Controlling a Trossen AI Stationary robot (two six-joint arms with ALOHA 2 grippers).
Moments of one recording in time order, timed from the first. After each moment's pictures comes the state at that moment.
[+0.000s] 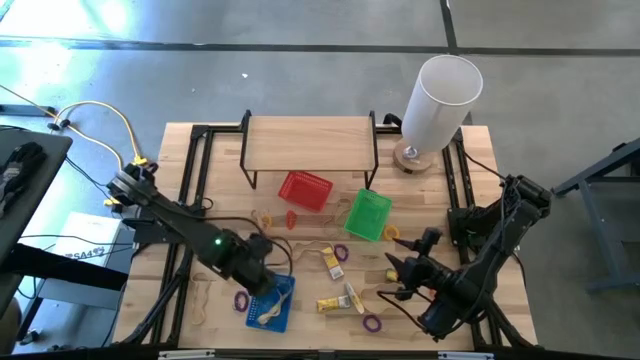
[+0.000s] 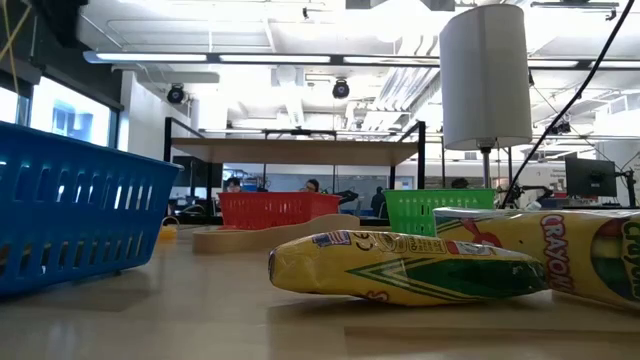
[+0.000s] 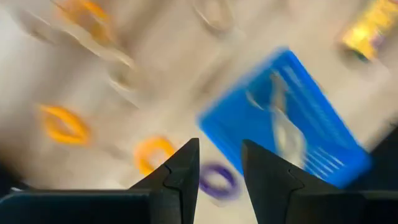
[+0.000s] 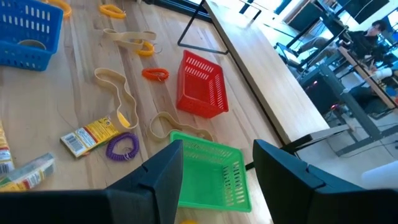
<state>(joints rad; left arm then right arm) -0.58 1.54 1.43 -1.28 -0.20 -1.29 0.88 1.65 1.44 -1.45 1.12 1.10</state>
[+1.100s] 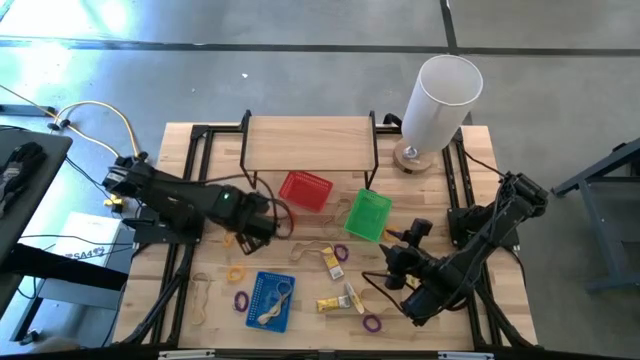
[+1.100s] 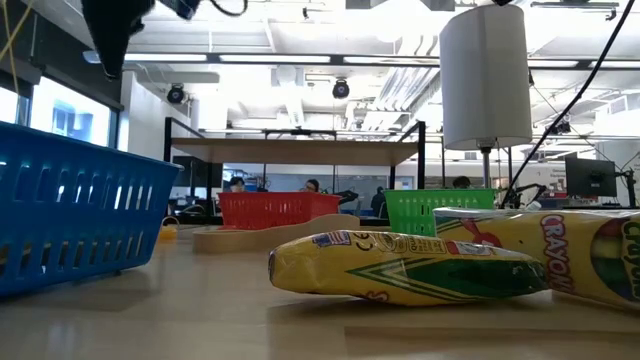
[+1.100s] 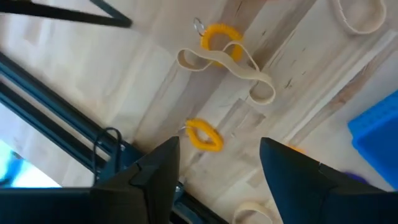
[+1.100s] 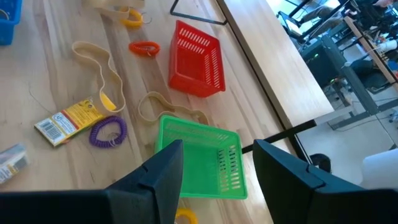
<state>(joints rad) -0.27 1.47 1.43 -1.57 -0.19 -0.89 0.77 1.65 1.44 -1.40 1.01 1.00</state>
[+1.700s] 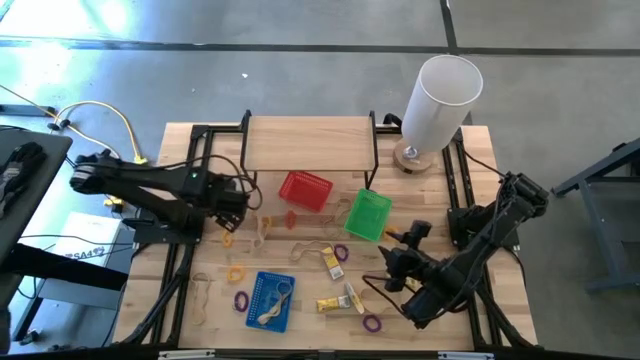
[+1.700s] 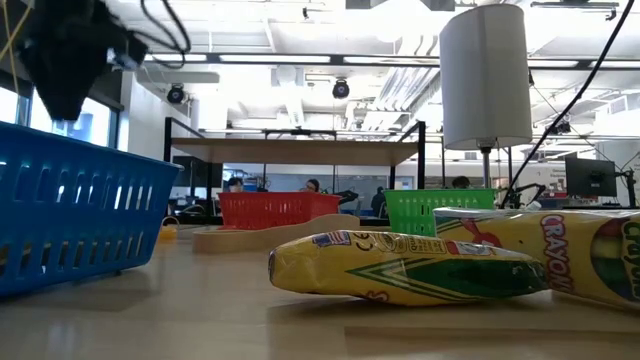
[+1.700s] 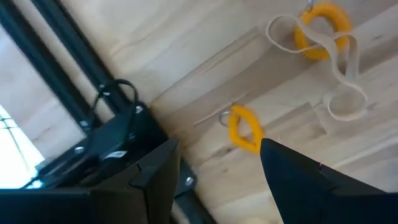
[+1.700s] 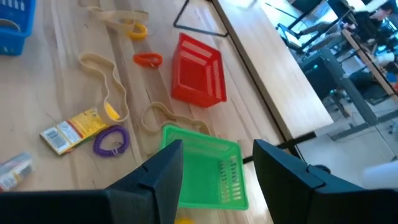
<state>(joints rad) -0.12 1.10 0.98 -1.45 -0.16 -1.13 0.78 1.65 1.44 -1.35 1.05 0.94</state>
